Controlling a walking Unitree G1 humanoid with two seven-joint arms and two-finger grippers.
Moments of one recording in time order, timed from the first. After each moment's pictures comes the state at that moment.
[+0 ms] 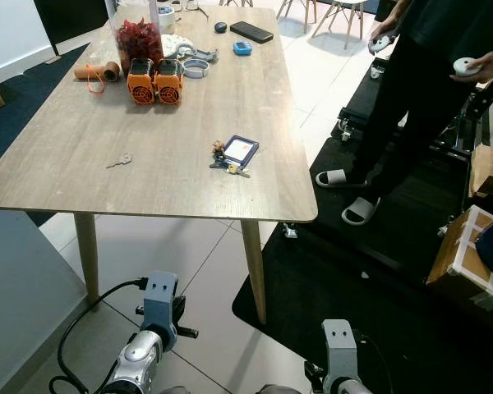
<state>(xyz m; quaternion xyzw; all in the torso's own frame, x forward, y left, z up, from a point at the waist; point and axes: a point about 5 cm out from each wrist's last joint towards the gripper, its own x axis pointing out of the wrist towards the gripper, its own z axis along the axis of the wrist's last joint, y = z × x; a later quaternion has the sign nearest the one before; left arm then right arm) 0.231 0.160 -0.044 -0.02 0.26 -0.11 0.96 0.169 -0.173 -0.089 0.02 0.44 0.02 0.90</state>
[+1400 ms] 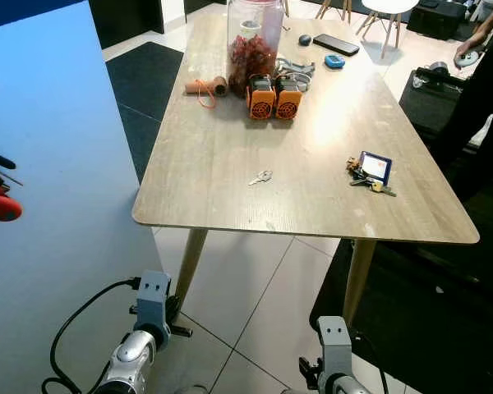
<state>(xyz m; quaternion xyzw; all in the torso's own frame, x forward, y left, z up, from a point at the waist) 0.230 0.167 -0.043 -0.03 0.26 -0.11 0.96 0.173 -0.167 -0.087 0.02 0.43 0.02 0.90</state>
